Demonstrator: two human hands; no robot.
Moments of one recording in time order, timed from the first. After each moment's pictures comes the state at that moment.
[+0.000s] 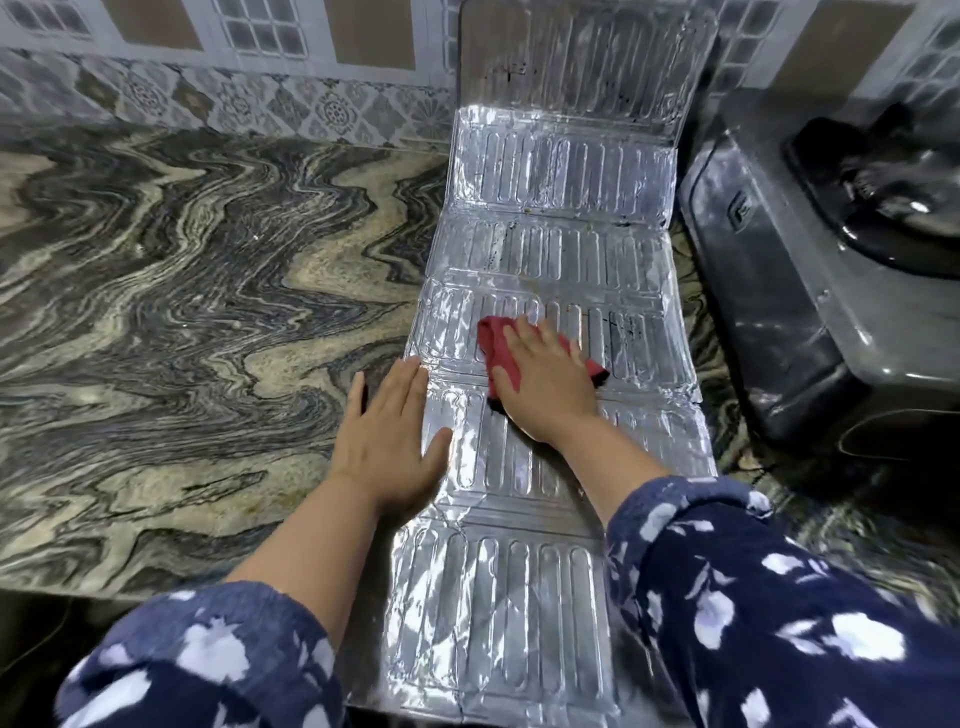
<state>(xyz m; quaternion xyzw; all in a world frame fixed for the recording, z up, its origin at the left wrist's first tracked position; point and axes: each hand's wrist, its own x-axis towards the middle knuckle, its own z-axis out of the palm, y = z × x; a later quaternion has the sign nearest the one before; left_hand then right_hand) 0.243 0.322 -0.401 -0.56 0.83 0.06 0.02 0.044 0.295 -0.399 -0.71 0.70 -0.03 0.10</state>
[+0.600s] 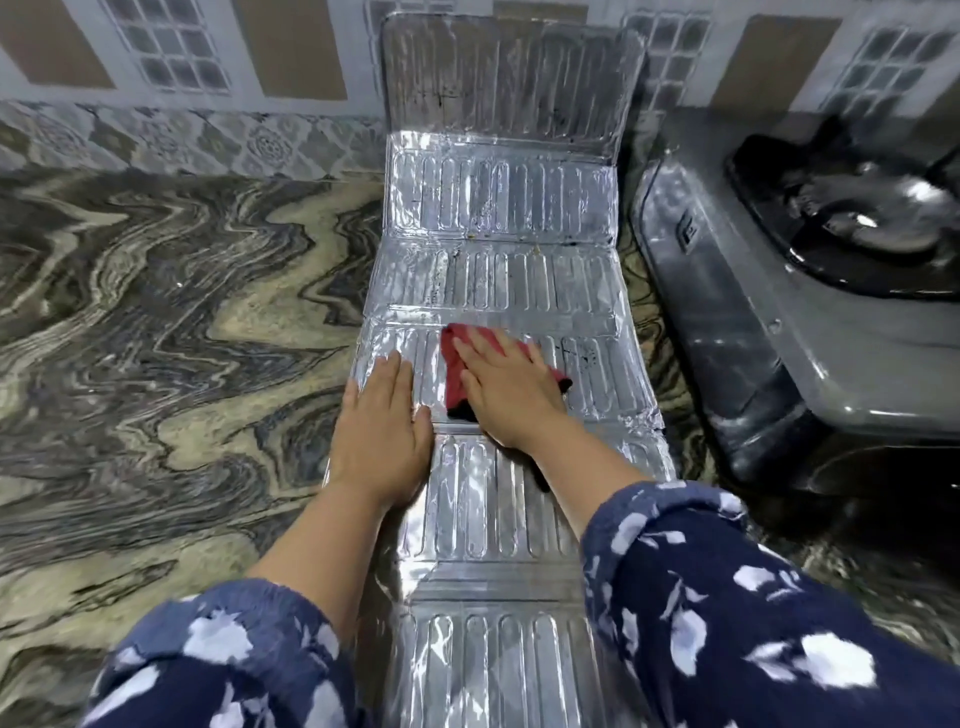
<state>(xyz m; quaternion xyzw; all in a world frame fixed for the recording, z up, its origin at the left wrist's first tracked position) 0.180 0.265 -0.413 -0.58 0.81 0.08 -0.06 0.013 0.255 -0.396 -0.74 0.67 -0.02 0.11</state>
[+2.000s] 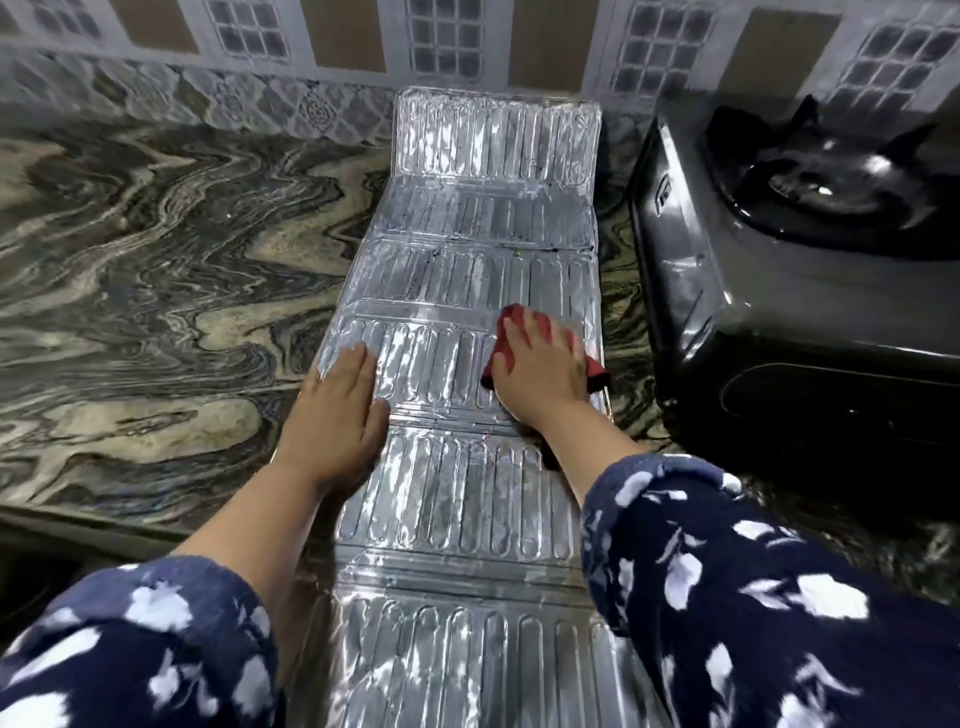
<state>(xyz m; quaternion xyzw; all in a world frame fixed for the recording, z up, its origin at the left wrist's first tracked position) 0.214 0.356 -0.424 -0.60 0.80 0.05 -0.05 -0.023 0.333 -0.402 -0.68 0.73 -0.02 0.08</state>
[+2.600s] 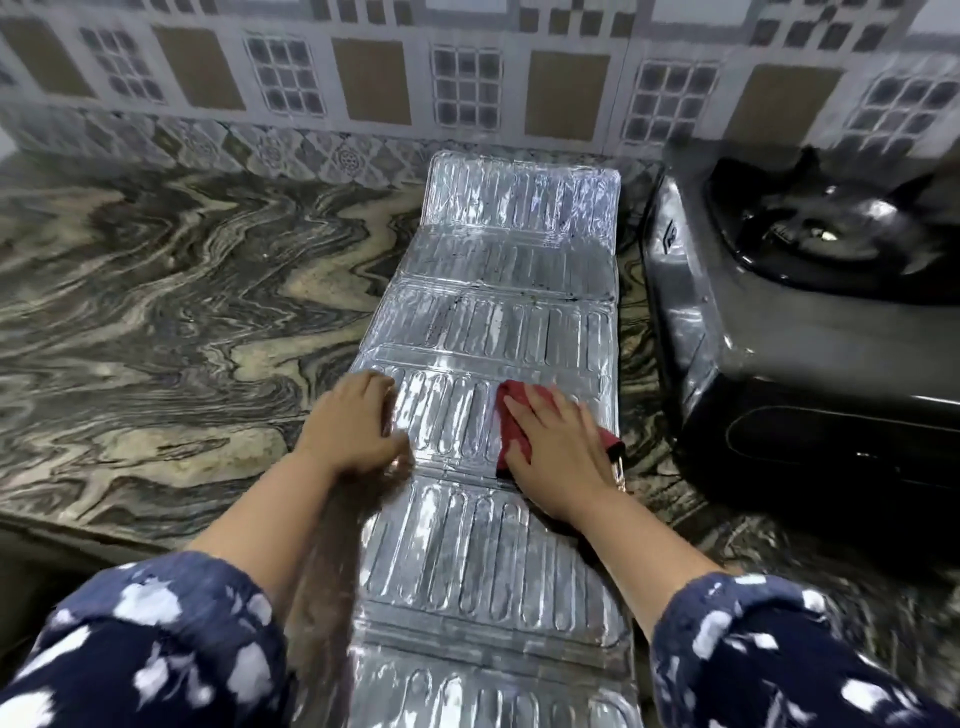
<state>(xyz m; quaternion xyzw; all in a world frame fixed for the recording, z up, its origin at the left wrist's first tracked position) 0.211 0.336 -0.386 -0.62 0.78 0.08 -0.02 -0.031 0.389 -0.397 -0.75 0.65 -0.04 0.12</state>
